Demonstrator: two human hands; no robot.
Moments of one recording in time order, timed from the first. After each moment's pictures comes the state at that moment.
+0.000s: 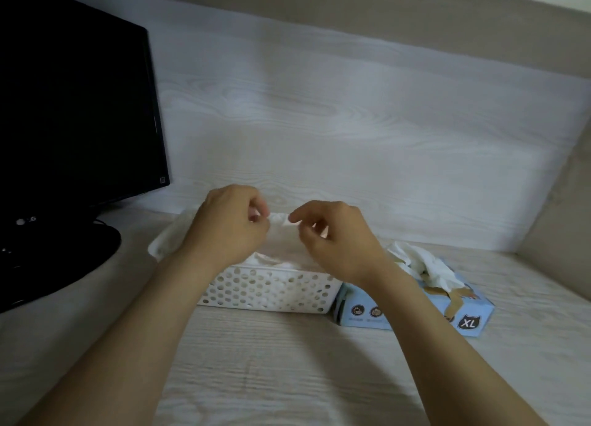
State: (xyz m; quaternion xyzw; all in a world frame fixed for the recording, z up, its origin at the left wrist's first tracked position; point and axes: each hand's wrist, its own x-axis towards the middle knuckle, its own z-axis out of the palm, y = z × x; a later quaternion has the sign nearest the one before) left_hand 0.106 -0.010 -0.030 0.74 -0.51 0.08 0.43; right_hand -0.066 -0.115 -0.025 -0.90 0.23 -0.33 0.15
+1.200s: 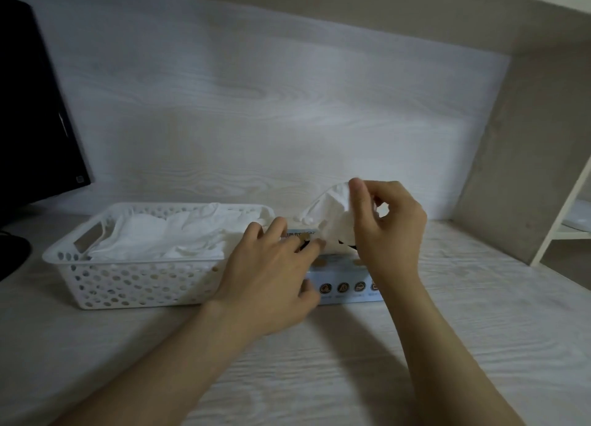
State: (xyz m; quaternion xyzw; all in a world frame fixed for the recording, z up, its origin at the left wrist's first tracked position) left_hand -0.031 -0.051 -0.078 0.64 -0.71 0.24 0.15; right_hand -0.182 -0.150 -0.045 -0.67 0.31 -0.67 0.08
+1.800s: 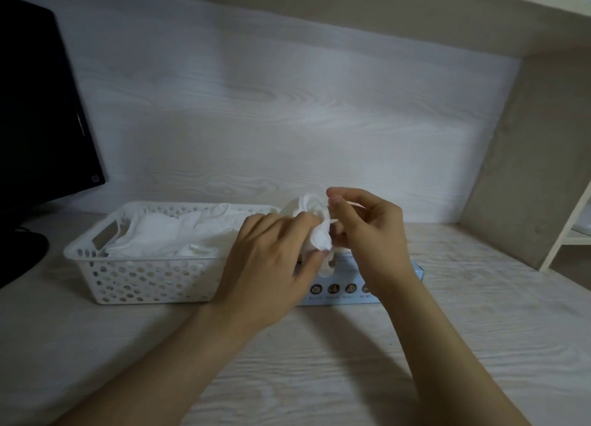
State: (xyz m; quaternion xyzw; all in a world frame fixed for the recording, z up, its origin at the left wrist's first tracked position) left_hand -0.026 -0.041 -0.078 0.56 -0.67 0.26 0.41; right_hand -0.172 -0.123 -0.037 -0.64 0.24 -0.55 0.48
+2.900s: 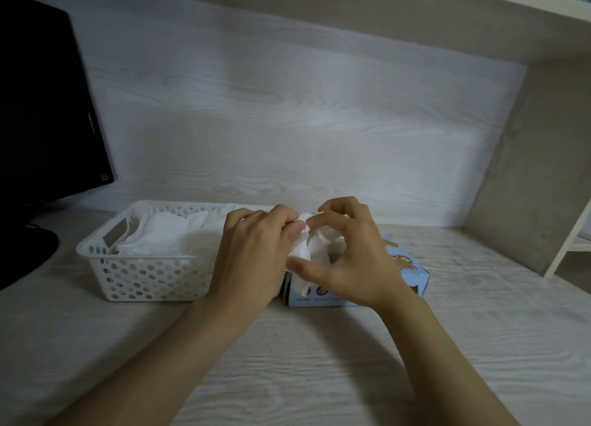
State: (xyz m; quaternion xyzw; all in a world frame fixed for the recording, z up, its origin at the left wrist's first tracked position) left_hand -0.005 -0.043 -0.070 0.59 -0.61 0.23 0.48; right_hand -0.165 -0.131 -0.063 -0.87 0.25 -0.42 0.10
